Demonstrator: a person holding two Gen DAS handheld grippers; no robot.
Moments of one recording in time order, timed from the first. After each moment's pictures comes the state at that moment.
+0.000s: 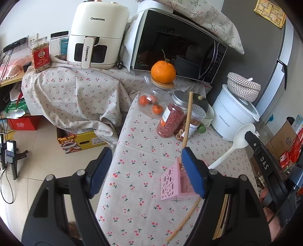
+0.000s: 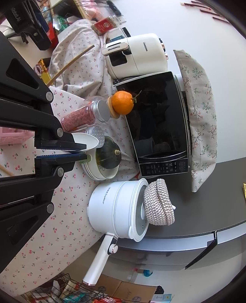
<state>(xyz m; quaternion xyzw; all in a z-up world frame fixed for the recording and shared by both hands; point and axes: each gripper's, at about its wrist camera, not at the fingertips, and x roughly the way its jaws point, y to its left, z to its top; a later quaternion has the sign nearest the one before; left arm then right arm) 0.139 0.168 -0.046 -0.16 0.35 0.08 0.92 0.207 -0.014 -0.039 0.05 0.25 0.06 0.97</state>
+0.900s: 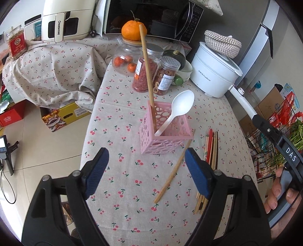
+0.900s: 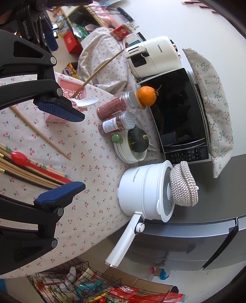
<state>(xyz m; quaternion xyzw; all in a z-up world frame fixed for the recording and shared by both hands) 0.115 0.118 -0.070 -0.13 0.45 -0.02 0.88 0.155 -0.104 -0.035 0.05 0.35 0.09 0.93</state>
